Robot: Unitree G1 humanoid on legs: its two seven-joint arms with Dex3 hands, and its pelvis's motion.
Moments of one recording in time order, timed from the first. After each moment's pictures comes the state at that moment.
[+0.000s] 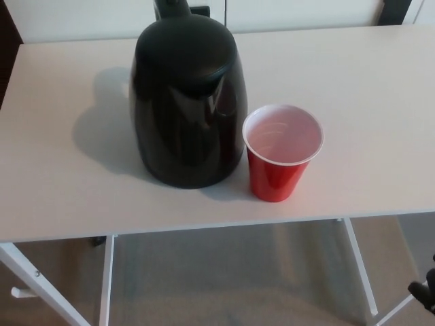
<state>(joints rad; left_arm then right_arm) 0.19 0.57 0.88 0.79 -0.17 0.32 -0.44 -0.01 -0.27 -0.42 0.67 0.39 0.19 0.23</state>
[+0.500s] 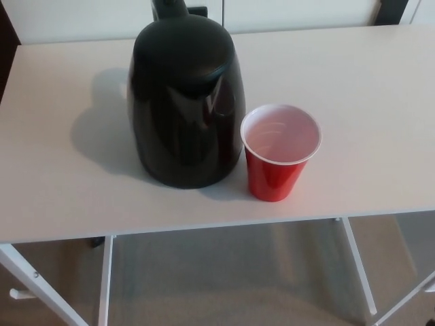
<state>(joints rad) 0.17 0.53 0.51 1.15 -0.11 0.09 -0.47 0.02 -0.33 -0.36 0.89 0.32 0.12 0.26</state>
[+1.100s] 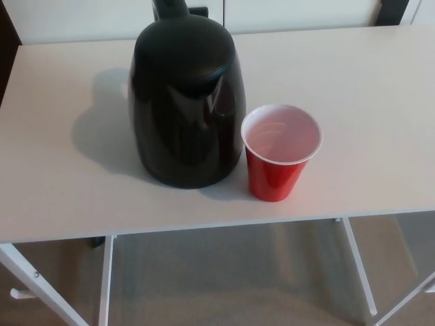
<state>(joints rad) 0.15 0.53 0.41 1.06 -0.14 -0.07 -0.58 0.03 -0.36 -0.41 0.97 0.31 0.05 0.30</state>
